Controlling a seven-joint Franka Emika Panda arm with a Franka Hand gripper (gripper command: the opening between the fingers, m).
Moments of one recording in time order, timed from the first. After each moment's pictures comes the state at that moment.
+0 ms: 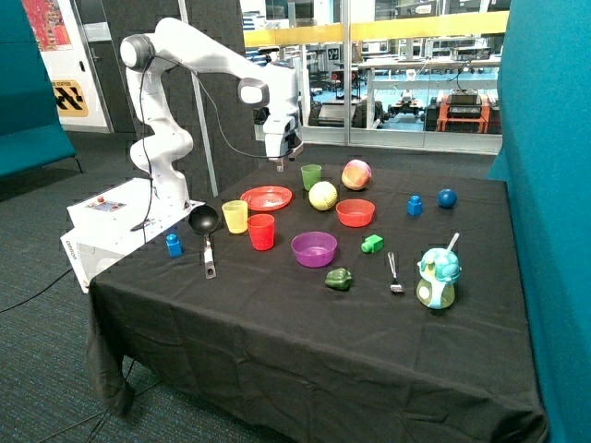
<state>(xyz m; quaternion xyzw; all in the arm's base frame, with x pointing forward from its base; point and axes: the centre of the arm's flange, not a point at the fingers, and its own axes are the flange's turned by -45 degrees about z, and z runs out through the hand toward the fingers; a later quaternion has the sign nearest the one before) 0.522 -0.001 0.436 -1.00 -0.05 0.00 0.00</state>
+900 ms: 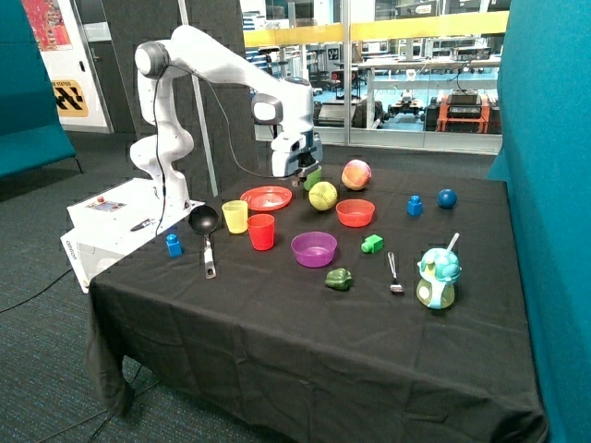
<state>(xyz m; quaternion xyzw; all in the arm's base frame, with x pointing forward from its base) 0.585 -0.042 0.399 -1.00 0.09 0.00 0.00</state>
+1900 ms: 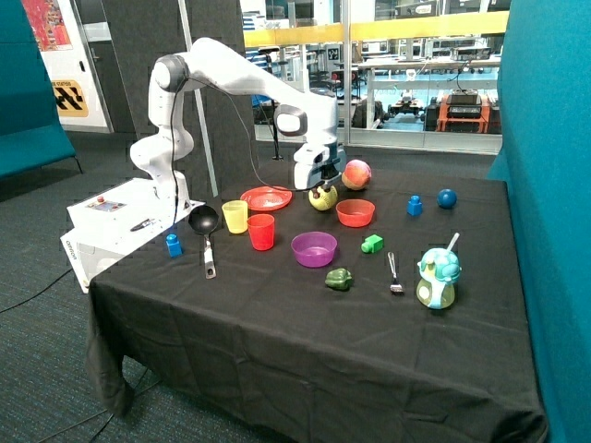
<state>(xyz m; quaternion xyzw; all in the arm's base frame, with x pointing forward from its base) 0.657 -0.038 0.376 -0.99 0.12 0.00 0.00</state>
